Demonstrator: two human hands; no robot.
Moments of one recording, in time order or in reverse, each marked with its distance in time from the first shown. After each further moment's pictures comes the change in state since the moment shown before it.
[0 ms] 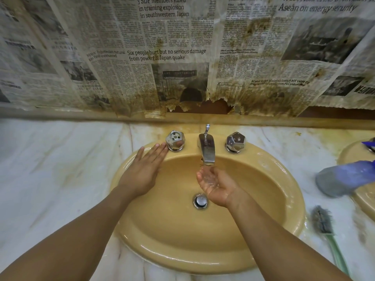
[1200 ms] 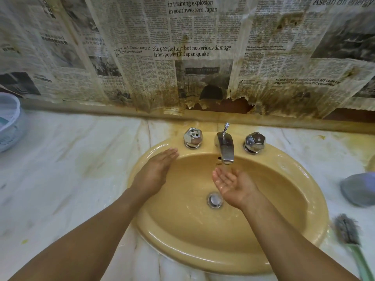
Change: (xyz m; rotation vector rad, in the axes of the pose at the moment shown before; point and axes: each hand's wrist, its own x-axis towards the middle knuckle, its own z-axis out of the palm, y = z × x) left_hand -0.023 -0.007 0.011 -0.371 0.248 -0.010; right_hand -0.015 0.009 0.008 0.056 0.038 -0.039
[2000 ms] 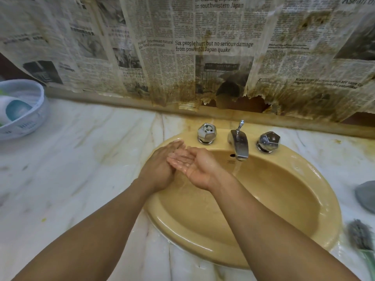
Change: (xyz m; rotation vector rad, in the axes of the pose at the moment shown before) left_hand -0.015 -0.008 -0.016 0.177 -0.129 -0.041; right_hand 0.000 0.082 0.090 -0.390 -0.339 0.079
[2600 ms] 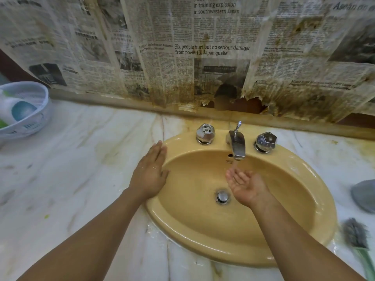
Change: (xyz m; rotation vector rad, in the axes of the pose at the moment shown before) left_hand -0.037 0.013 -0.015 0.051 0.009 -0.325; right_hand -0.033 -0.031 -0.125 0.351 0.344 -0.126
